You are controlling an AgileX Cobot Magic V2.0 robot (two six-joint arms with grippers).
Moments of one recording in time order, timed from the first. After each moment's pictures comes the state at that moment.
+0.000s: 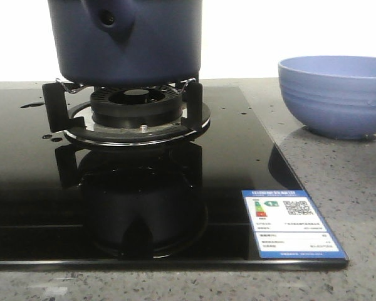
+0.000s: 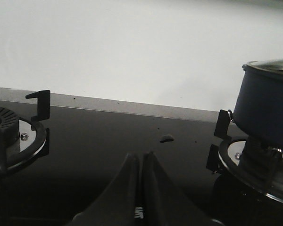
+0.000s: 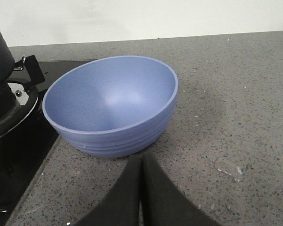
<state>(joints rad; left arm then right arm) -0.09 0.08 -0.01 -0.18 -0.04 0.04 -0.08 0.36 -0.32 0.63 0.36 -0.56</state>
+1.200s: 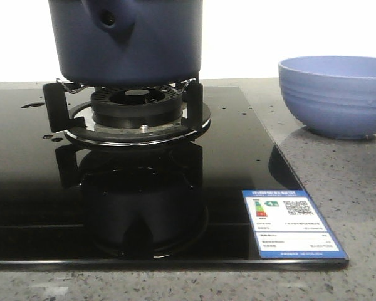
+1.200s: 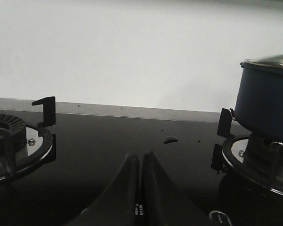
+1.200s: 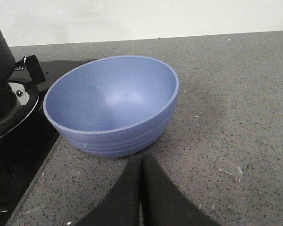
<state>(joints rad) -0.08 0.00 0.00 -0.13 0.01 0.03 -0.08 0.36 -0.32 0.63 0.36 -0.56</state>
